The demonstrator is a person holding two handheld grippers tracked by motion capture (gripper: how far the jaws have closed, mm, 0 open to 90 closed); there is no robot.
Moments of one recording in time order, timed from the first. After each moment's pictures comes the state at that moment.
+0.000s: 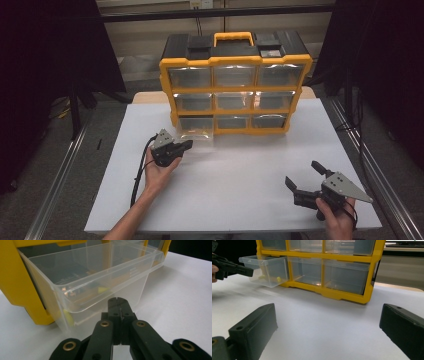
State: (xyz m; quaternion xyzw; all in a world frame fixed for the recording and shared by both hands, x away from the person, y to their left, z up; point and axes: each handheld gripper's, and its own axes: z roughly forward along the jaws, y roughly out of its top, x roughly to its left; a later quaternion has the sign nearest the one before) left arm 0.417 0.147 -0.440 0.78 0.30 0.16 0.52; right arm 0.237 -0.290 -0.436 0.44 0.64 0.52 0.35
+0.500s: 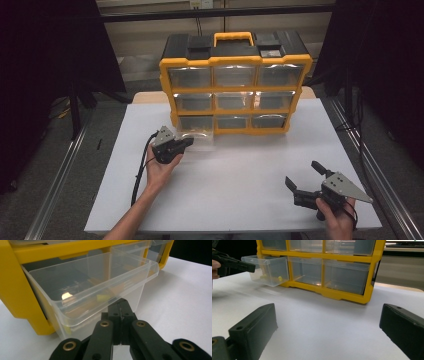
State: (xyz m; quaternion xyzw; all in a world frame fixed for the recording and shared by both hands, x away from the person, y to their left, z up) left arm 0.421 0.142 -0.431 0.78 0.30 0.17 0.53; right arm 0.237 -0.290 -0.436 0.44 0.64 0.52 0.35
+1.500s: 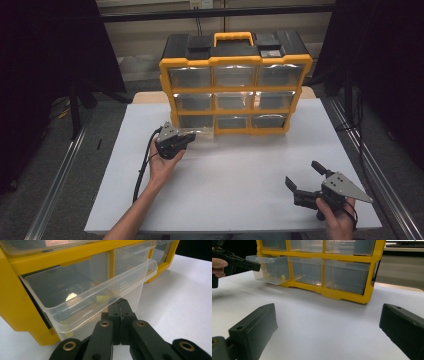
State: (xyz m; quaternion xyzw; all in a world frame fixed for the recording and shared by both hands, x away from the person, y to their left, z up) left arm 0.434 0.134 -0.429 0.78 0.29 0.18 0.52; right arm 0.237 -0.290 -0.436 0.44 0.64 0.52 0.34
